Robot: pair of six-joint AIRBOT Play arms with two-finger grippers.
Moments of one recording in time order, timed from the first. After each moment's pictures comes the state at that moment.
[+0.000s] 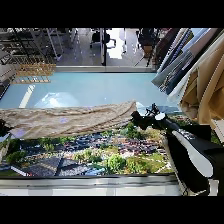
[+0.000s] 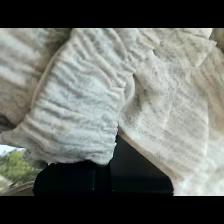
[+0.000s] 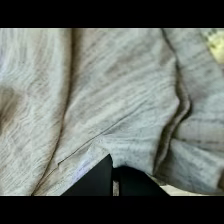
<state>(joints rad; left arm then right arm) 0.83 -1.99 1.64 0.96 -1.09 -1.47 0.08 -1.67 1.12 -0.60 0.61 1.57</state>
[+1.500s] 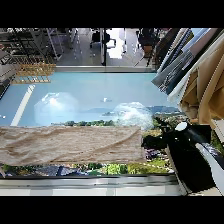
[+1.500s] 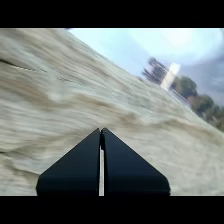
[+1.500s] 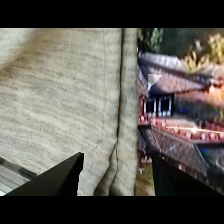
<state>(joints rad) 0.85 -1.70 1.75 0.98 -1.57 -1.28 -0.14 -1.41 0.84 -0.90 1.17 1.19</state>
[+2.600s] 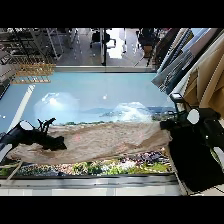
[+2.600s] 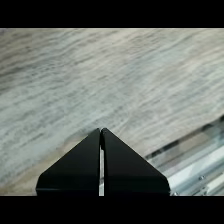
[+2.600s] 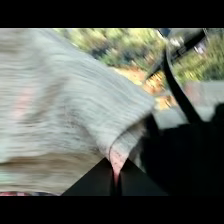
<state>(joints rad) 0.15 -1.43 0.89 0.96 -1.23 -1.16 0.01 -1.12 1.10 -1.53 1.16 1.46</state>
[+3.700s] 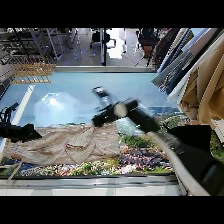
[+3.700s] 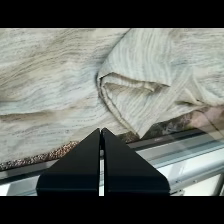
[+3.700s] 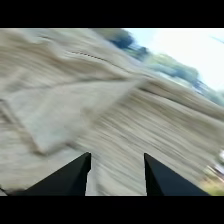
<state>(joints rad) 0.44 -1.21 1.09 1.01 -1.50 -1.23 0.56 -1.58 1.62 -1.29 1.12 1.58</state>
